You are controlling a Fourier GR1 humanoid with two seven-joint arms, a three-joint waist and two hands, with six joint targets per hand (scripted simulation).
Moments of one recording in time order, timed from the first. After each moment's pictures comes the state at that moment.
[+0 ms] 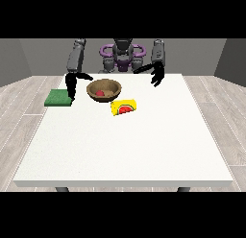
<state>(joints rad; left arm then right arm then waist) -0.58 0.03 0.09 -1.06 -0.33 0.20 -0.27 -0.53 -0.21 -0.26 -0.72 -0.20 0.19 -0.33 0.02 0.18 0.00</state>
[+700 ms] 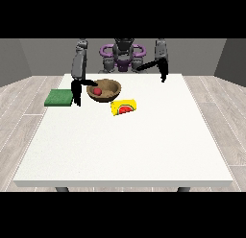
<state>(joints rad) -0.63 0.03 0.03 -1.18 -0.31 0.16 -0.21 -0.51 -0.21 -0.30 -0.59 -0.23 0.22 -0.52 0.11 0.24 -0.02</state>
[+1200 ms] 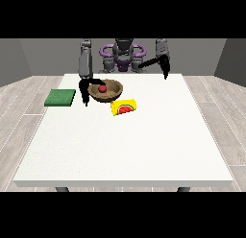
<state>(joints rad) -0.59 0.04 0.03 -1.16 -0.30 0.14 -0.20 -0.56 -0.11 -0.29 -0.58 -0.24 0.12 -0.44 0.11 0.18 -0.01</state>
